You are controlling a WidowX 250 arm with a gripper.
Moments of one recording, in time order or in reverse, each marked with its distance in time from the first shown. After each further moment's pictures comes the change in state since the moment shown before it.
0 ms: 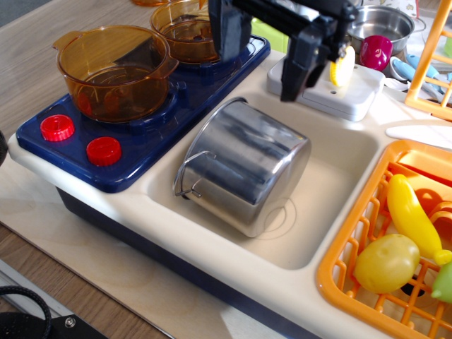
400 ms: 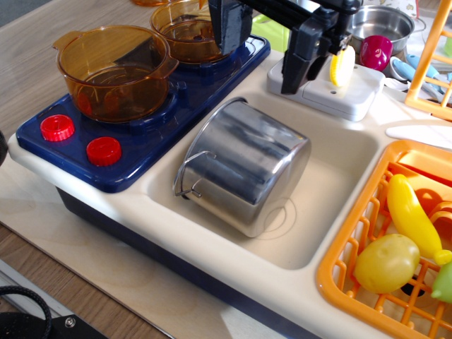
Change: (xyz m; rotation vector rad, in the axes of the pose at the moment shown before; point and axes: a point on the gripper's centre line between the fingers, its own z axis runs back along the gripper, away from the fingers) arm 0.002 -0.003 0.011 0.089 -0.053 -0.002
